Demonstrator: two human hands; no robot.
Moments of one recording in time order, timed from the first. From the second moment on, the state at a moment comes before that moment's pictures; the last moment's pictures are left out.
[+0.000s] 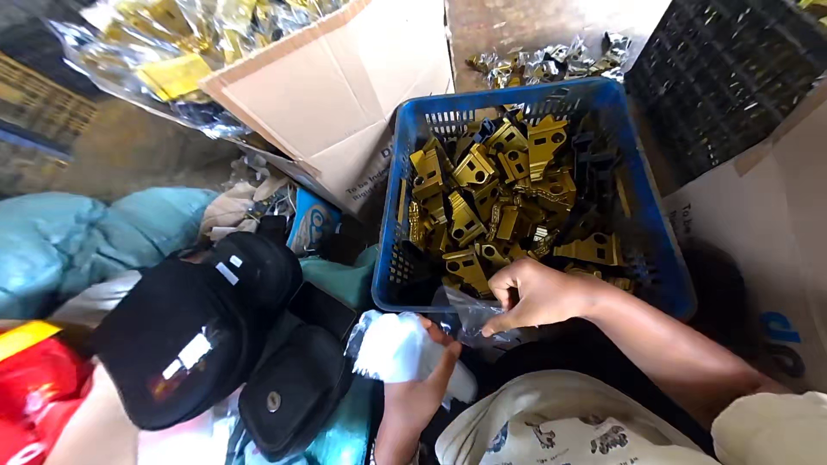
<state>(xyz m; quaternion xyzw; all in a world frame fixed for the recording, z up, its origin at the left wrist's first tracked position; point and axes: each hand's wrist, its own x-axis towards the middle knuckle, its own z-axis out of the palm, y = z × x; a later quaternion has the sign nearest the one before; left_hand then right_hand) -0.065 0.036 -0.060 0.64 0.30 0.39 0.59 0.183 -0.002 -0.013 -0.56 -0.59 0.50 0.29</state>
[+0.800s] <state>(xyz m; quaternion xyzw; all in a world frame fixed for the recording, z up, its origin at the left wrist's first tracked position) -0.043 0.064 -0.065 0.65 0.39 0.53 0.39 0.196 0.062 -0.109 -0.71 -0.44 0.52 0.20</state>
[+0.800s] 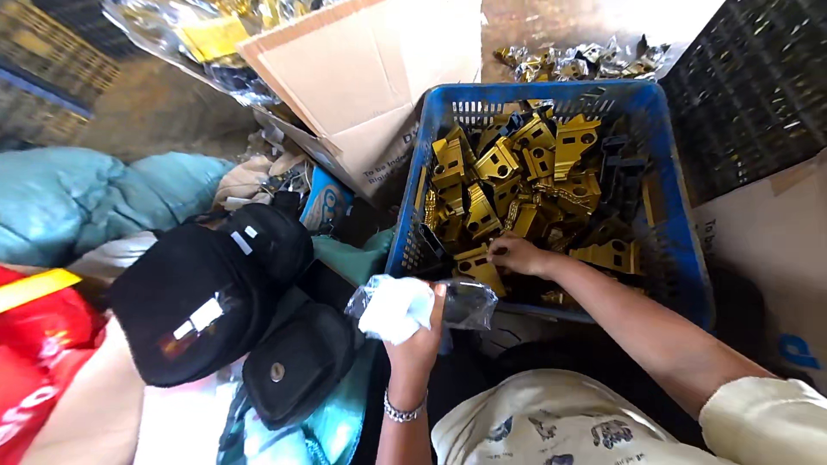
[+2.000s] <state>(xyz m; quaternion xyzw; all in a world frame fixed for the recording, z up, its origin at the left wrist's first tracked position) 0.035 0.038 -0.030 0.70 0.29 0.45 0.47 0.185 0.001 -0.023 -0.68 -0.60 0.29 0.31</state>
